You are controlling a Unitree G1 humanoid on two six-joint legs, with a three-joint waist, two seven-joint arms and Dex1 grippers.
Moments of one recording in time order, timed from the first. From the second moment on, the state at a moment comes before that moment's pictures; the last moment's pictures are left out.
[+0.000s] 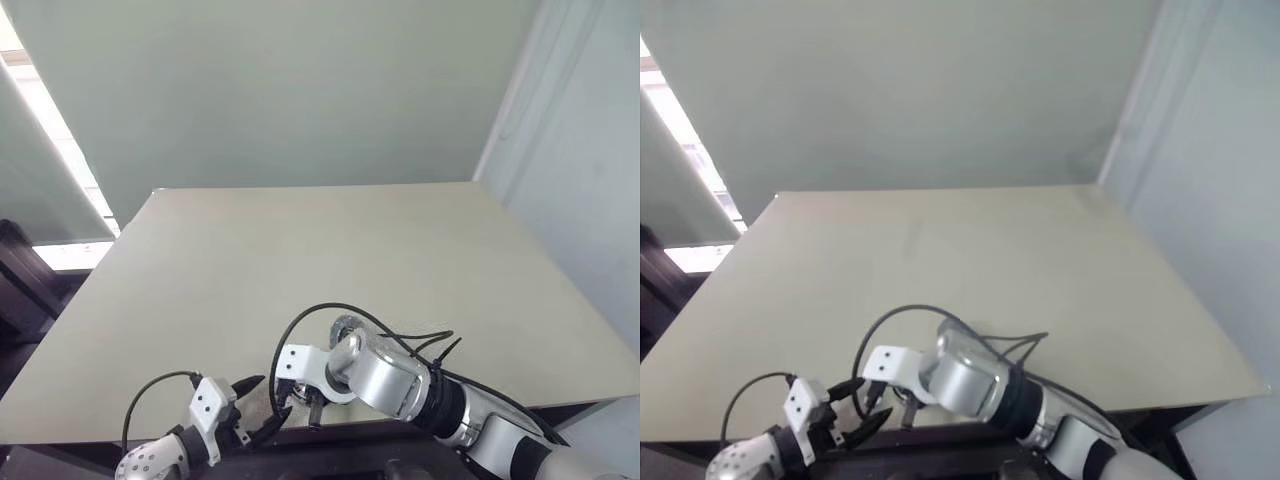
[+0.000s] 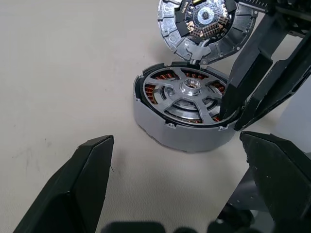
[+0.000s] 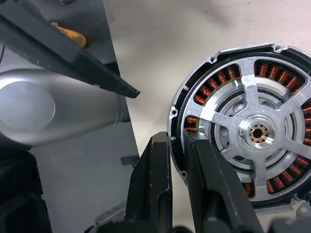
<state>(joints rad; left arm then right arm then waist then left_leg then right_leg) 0.41 0.46 0.05 -0.07 -0.32 -0.04 -0.86 -0.70 -0.04 0.93 -0.10 -0.10 1.33 0.83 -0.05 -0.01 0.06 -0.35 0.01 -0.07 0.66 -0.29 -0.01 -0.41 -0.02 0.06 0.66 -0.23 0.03</state>
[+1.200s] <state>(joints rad) 0.42 0.47 0.05 -0.08 -0.31 -0.03 -0.85 -0.74 -0.02 0.83 -0.11 0.12 1.36 0.59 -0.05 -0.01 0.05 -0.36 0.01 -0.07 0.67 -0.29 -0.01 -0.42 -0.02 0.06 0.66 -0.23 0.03</state>
